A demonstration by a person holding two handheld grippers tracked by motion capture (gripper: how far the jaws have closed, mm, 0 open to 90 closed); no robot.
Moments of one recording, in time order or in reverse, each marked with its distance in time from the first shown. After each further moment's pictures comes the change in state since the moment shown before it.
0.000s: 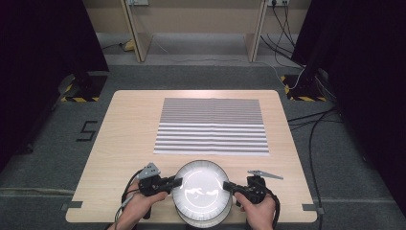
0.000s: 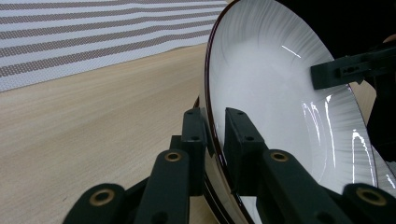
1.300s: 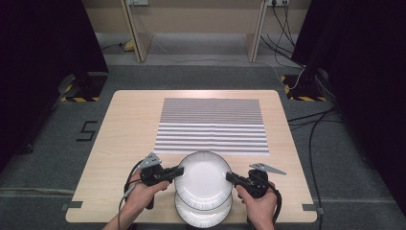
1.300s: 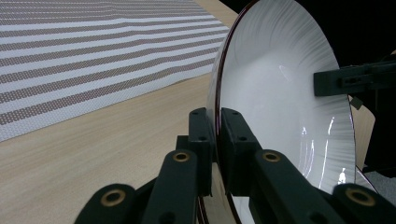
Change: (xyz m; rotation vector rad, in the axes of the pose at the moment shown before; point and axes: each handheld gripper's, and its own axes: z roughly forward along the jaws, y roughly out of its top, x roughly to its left) left arm 0.003 0.028 0.005 -0.041 0.003 -0.008; right arm 0.008 0.019 -0.007 -0.090 -0.056 -0.097
